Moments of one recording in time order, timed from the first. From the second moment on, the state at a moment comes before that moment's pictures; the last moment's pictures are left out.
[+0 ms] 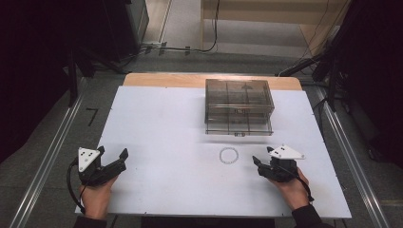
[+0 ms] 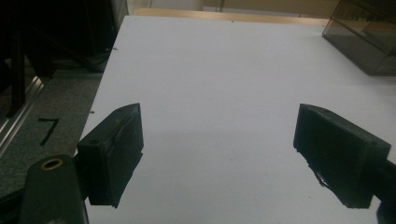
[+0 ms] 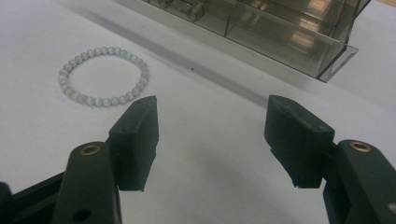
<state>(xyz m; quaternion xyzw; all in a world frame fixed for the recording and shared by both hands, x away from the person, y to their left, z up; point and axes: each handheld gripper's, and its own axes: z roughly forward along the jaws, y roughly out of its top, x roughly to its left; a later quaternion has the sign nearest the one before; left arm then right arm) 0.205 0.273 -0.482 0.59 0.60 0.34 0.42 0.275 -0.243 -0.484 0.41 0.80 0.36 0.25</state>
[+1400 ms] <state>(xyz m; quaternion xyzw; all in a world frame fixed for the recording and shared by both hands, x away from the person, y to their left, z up) 0.207 0.271 -0.484 0.60 0.60 0.33 0.42 0.283 -0.219 -0.488 0.39 0.81 0.35 0.25</state>
